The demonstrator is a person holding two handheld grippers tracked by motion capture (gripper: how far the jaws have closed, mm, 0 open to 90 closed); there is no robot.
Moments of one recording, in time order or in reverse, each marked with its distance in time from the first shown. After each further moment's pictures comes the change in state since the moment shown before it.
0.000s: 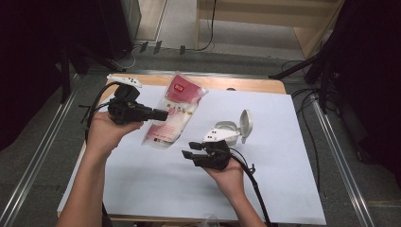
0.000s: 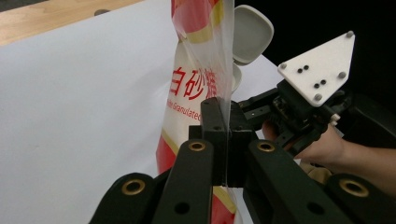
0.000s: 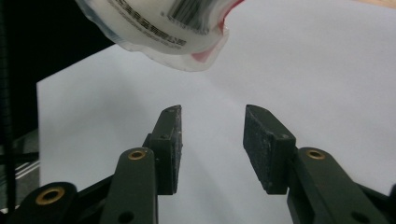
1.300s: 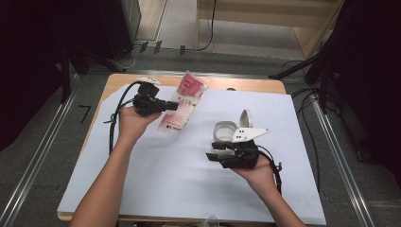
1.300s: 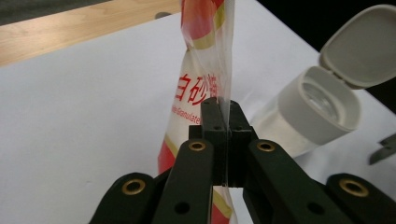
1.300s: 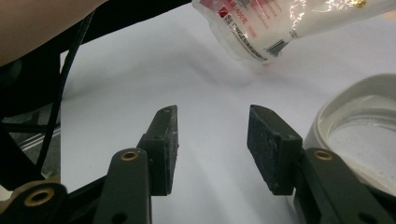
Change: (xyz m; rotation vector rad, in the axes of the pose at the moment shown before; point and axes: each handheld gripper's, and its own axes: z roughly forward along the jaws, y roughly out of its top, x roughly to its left) left arm 0.071 -0.002 0.081 -0.036 0.136 -0.040; right arm -0.033 -0.010 -0.064 0.027 0.054 -0.083
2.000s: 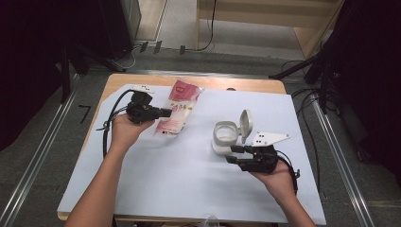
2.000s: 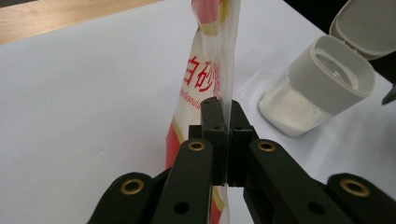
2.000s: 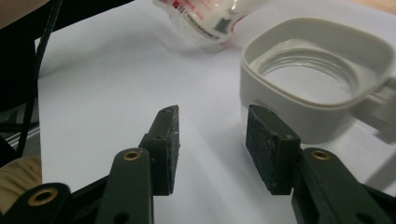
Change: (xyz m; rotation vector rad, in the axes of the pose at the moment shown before) left arm 0.006 -0.028 -0.014 0.006 0.015 0.025; right arm -0.018 -0.028 -0.041 0.011 -0.080 0.033
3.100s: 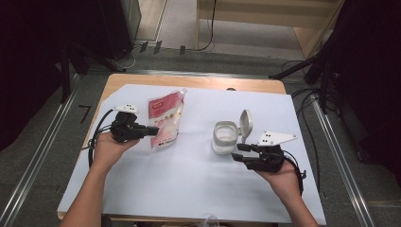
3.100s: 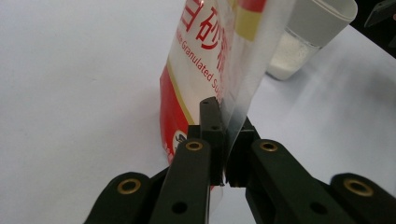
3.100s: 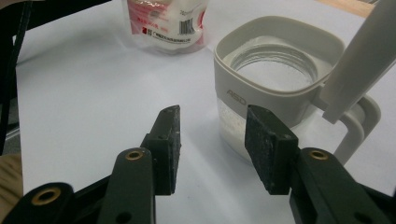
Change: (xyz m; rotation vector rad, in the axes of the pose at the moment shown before) left arm 0.001 -0.057 -0.026 0.026 -0.035 0.017; right arm -0.005 -0.003 -0.010 0.000 -0.058 -0.013
